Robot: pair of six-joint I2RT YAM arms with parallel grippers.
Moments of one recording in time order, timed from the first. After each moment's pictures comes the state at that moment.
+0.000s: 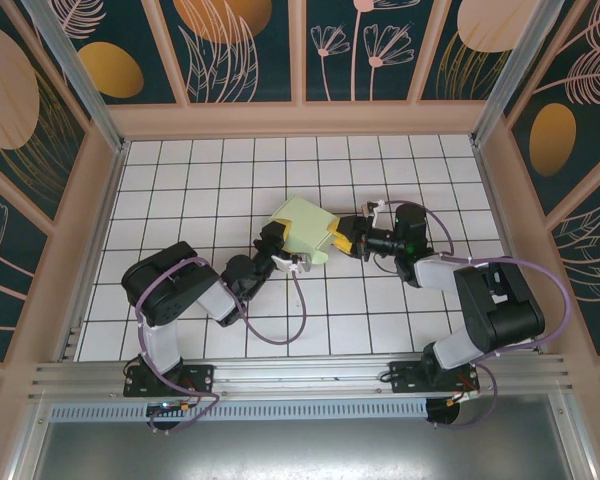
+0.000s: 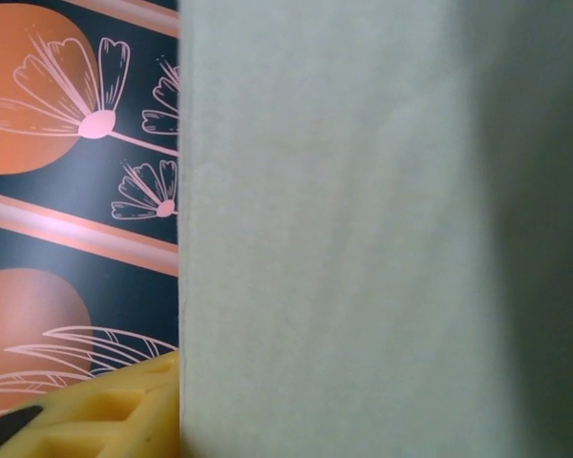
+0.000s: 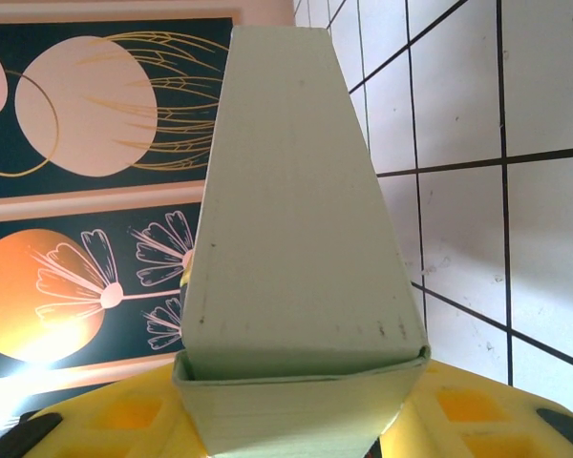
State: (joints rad) left arm -0.79 1.89 0.43 1.52 -0.18 1.26; right arm 0.31 1.51 0.52 0.71 -0.95 1.32
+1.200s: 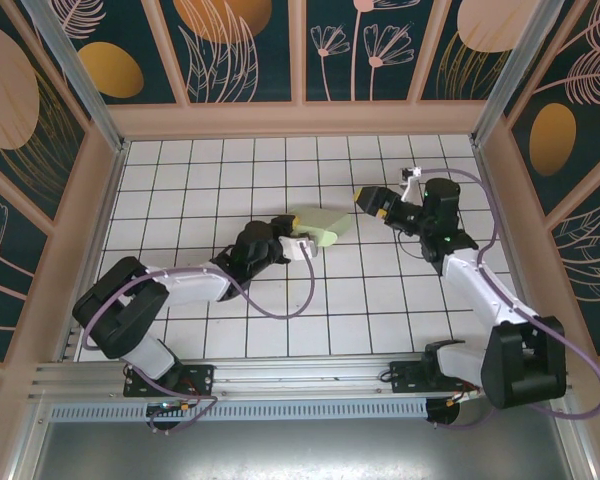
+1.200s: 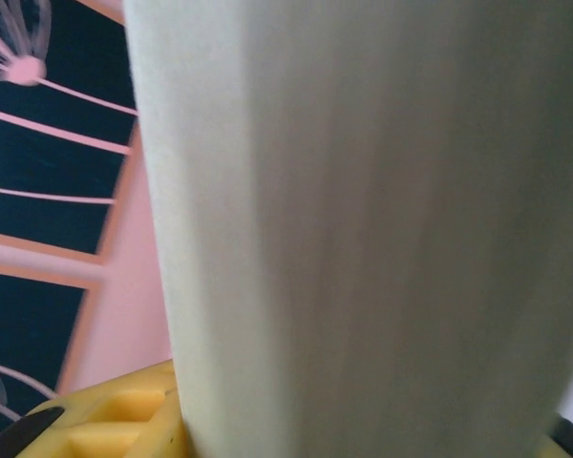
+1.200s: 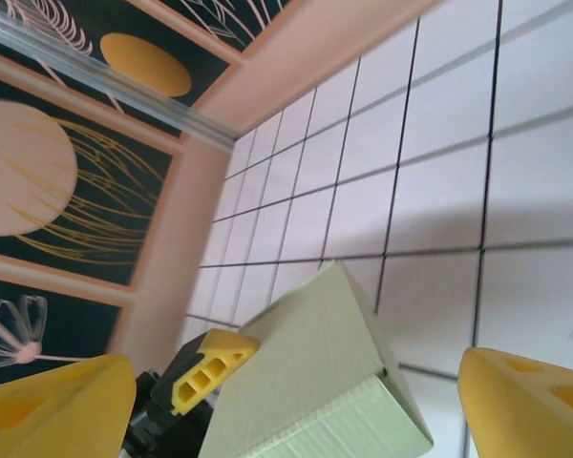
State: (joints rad) left arm -0.76 1.58 0.70 0.51 -0.05 0.96; right arm 0.19 1.18 0.76 0.06 -0.63 0.66
